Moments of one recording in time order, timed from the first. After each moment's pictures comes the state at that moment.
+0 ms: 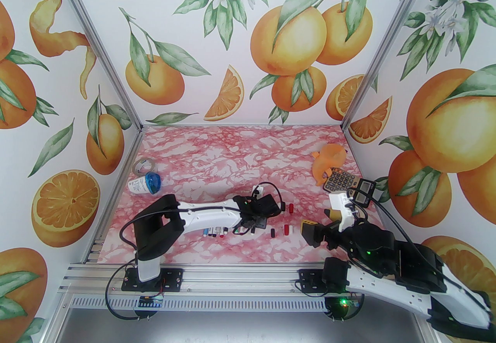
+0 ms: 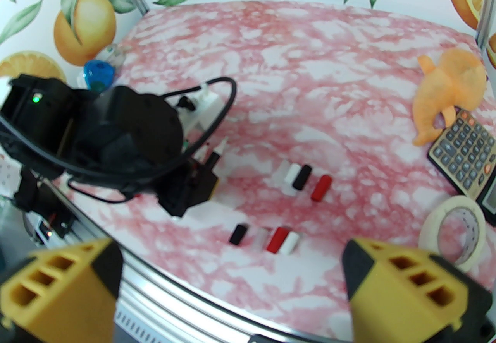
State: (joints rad) left arm -1.15 1.92 1.28 -0.59 -0.28 -0.89; right arm 1.13 0.34 0.91 -1.13 0.46 0.61
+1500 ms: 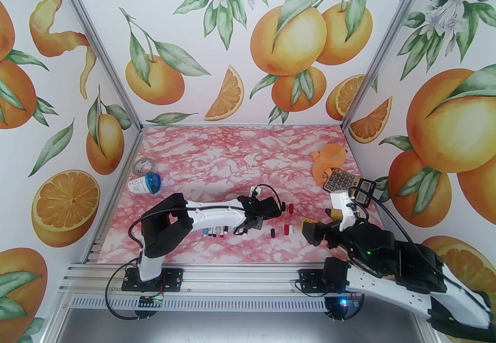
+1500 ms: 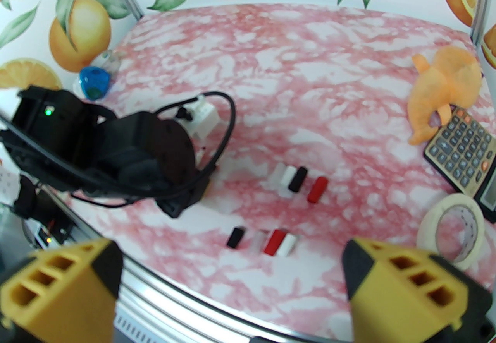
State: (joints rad) left arm -1.15 1.96 1.30 -0.69 -0.38 -0.86; right arm 1.13 0.34 0.91 -1.13 0.48 0.62
